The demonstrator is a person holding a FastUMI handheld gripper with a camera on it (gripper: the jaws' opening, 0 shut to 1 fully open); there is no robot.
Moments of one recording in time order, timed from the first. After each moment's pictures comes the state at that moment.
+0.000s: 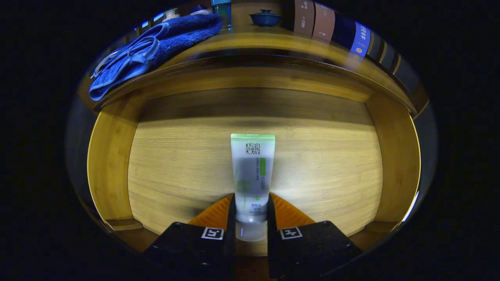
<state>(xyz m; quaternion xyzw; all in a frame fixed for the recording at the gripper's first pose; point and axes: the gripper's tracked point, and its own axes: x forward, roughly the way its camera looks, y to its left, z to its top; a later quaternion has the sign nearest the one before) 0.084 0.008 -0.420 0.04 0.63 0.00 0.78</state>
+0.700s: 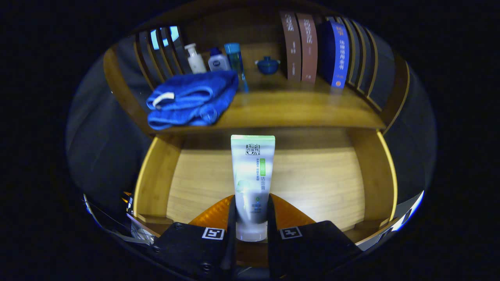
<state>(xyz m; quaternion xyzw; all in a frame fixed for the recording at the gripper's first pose) 0.099 -0.002 -0.284 0.08 0.49 0.03 0.87</state>
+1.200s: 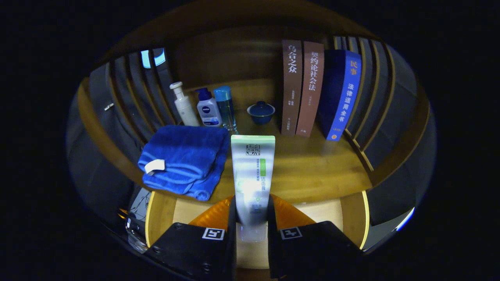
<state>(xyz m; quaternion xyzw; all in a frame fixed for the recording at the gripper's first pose) 0.235 -0.024 -0.253 0.05 0.45 0.00 0.89</state>
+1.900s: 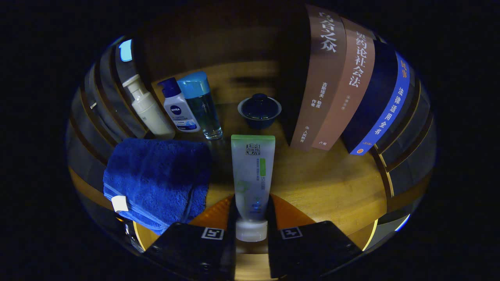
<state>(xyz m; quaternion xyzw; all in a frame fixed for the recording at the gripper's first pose) 0.309 -0.029 -0.321 0.06 0.51 -0.02 0.86</state>
